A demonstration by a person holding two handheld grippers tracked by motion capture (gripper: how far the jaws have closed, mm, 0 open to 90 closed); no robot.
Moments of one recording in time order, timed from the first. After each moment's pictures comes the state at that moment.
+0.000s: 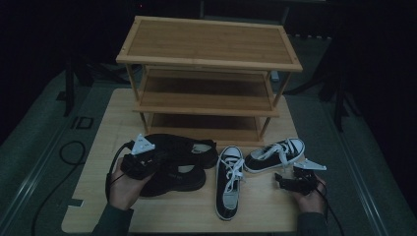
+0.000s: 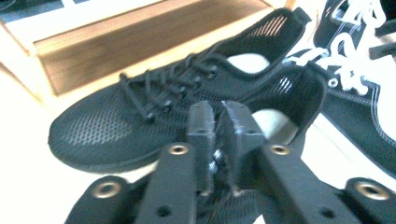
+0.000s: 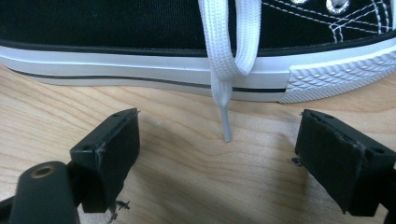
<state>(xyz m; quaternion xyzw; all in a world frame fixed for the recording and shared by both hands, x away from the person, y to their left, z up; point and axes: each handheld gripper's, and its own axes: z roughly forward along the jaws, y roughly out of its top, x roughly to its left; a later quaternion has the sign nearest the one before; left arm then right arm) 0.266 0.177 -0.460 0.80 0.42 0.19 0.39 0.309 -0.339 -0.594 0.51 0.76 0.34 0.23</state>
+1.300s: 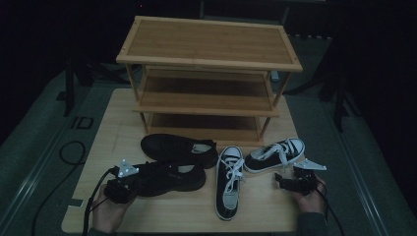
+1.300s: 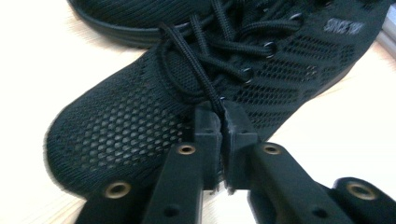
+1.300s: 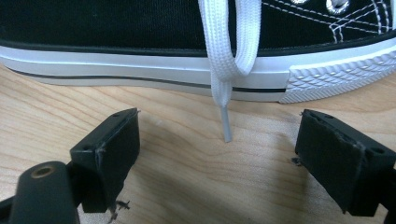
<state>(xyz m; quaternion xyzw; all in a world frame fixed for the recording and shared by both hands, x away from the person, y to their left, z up) 0.233 0.212 -0.519 0.80 0.49 0.17 0.31 0.308 -0.339 -0.594 0.51 0.76 0.34 0.23</state>
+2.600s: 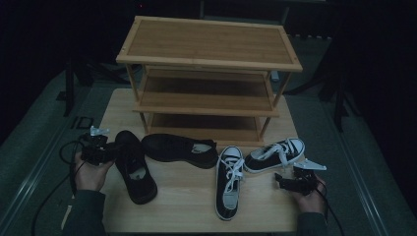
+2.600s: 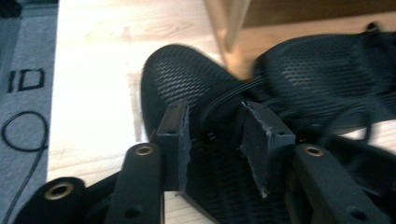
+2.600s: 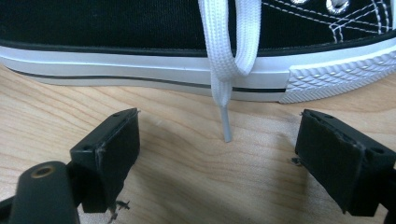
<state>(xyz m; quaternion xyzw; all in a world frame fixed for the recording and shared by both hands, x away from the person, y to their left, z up) 0.315 0.287 -0.486 0.72 0.58 0.22 0.31 0.308 -0.339 -0.594 0.51 0.76 0.34 0.23</state>
